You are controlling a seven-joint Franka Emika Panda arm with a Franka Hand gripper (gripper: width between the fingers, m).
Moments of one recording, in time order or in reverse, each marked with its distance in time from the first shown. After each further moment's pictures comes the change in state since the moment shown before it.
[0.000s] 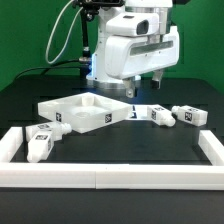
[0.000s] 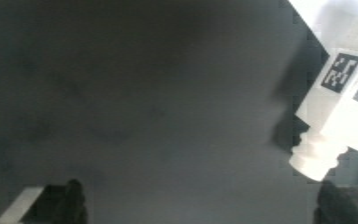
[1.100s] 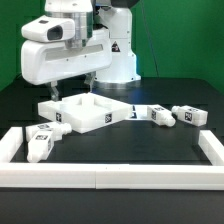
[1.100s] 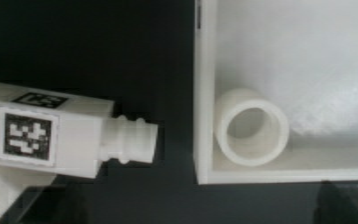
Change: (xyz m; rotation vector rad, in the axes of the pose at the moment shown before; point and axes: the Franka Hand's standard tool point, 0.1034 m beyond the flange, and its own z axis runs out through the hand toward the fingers) arm -0.112 0.102 0.013 0.014 -0.020 0.021
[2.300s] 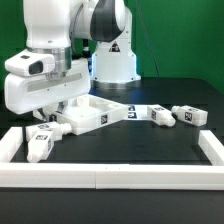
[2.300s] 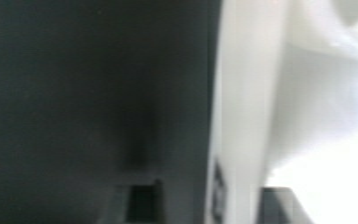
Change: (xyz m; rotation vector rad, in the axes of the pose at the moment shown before) arm -0.051 0.010 0.066 -0.005 -0.005 -0.028
